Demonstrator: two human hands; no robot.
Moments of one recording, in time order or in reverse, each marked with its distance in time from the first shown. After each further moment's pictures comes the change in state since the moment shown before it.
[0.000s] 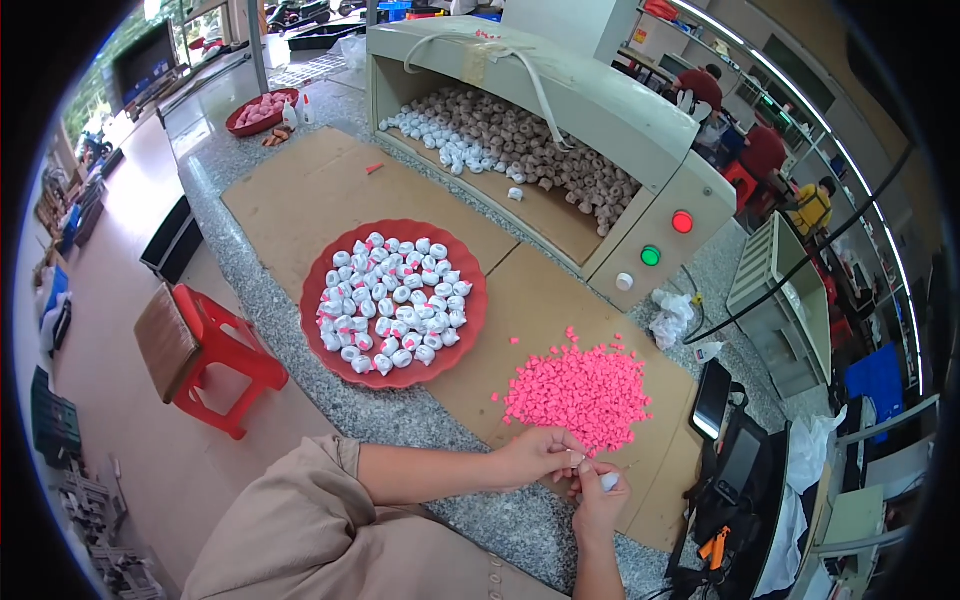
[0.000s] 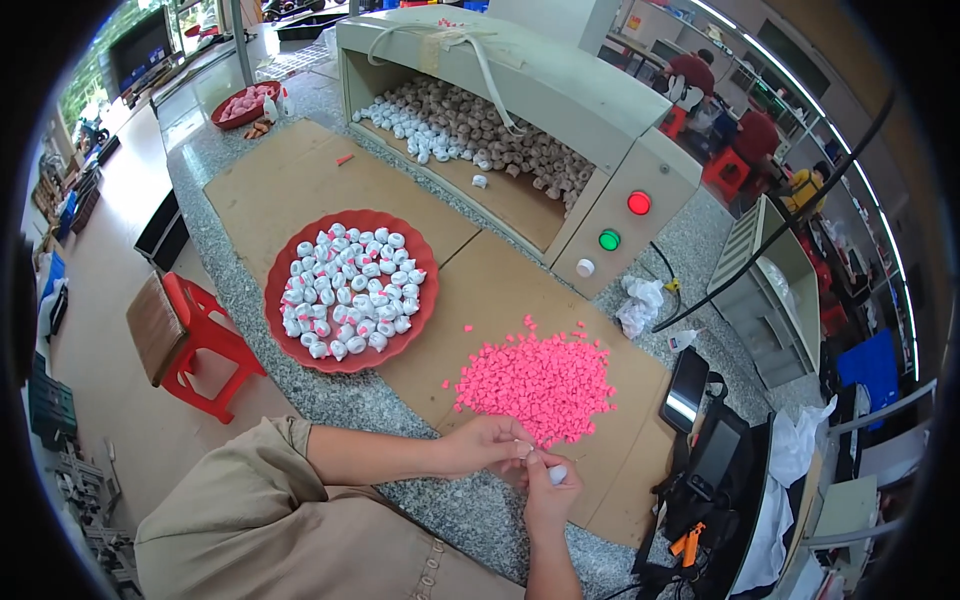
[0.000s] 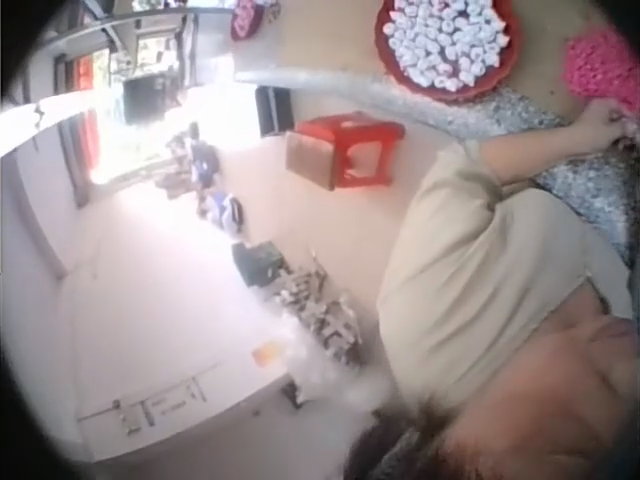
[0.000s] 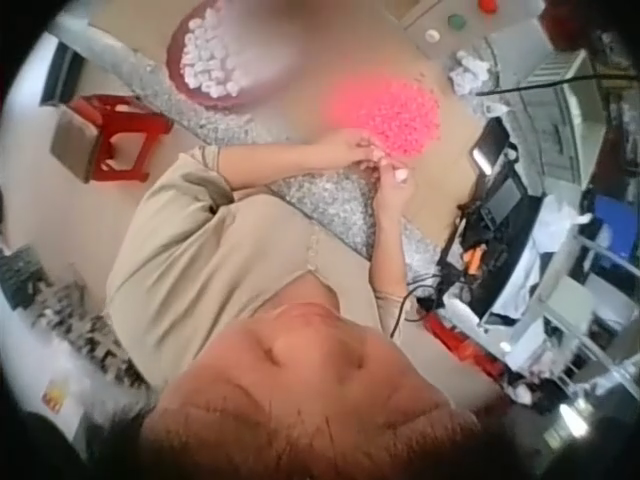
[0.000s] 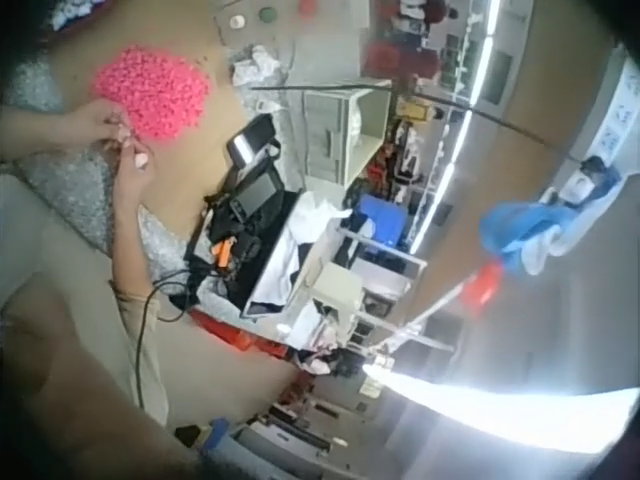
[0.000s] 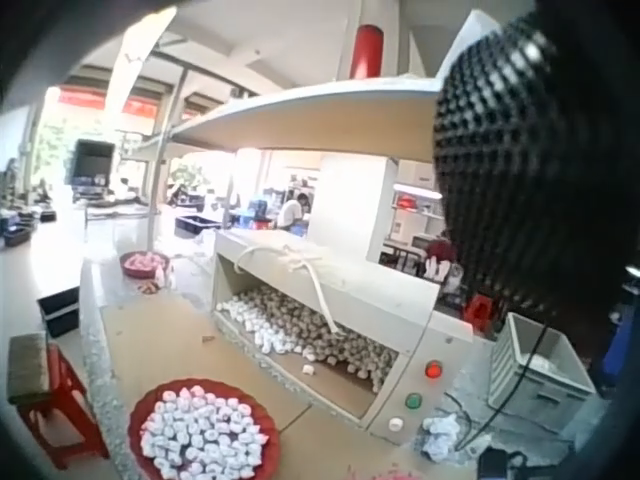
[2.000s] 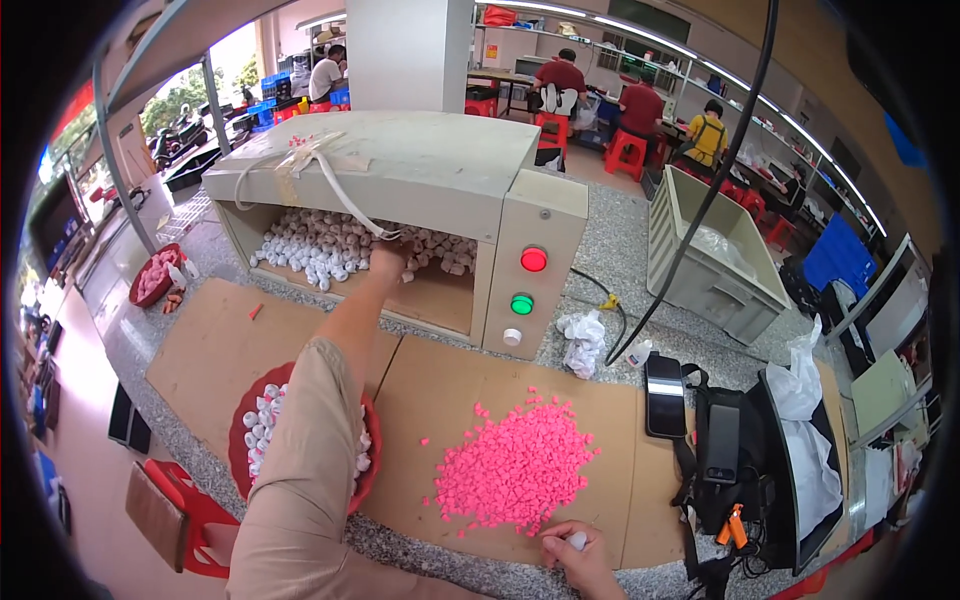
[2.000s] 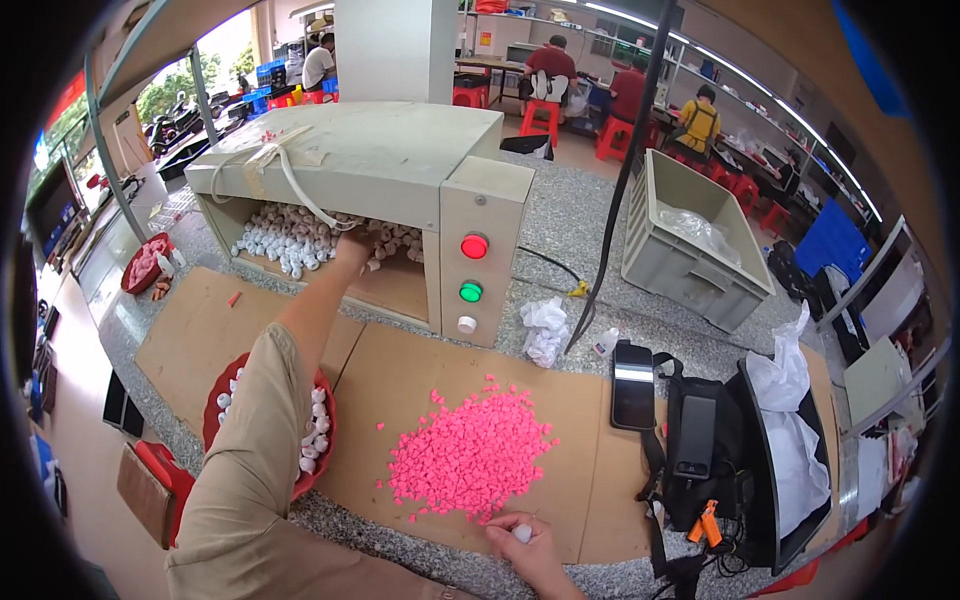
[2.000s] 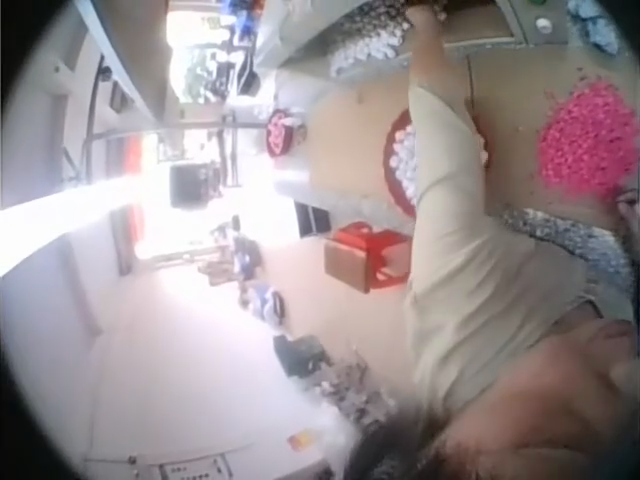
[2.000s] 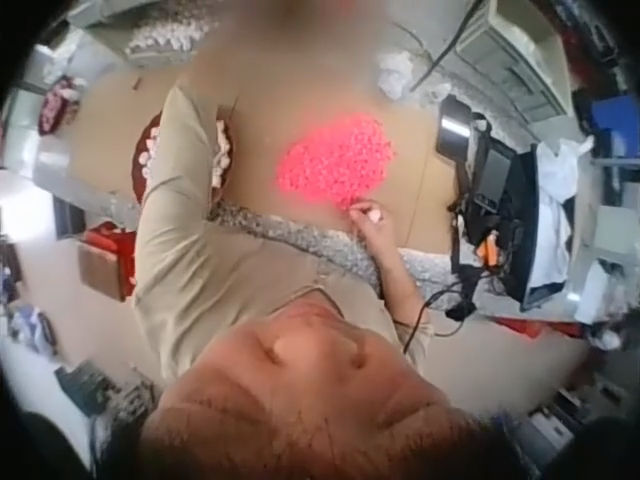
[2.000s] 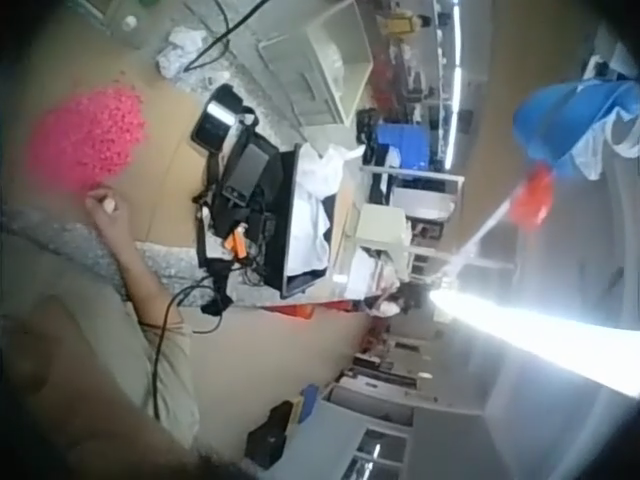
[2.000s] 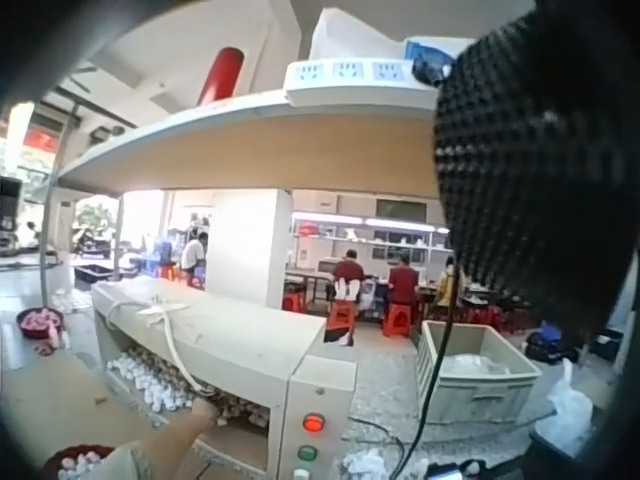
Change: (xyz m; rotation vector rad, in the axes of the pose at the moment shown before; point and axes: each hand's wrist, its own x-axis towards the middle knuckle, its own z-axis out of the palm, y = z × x) left_hand 0.275 0.263 -0.245 0.945 0.726 0.397; right_hand 0.007 -0.010 -0.029 0.101 -0.238 0.215
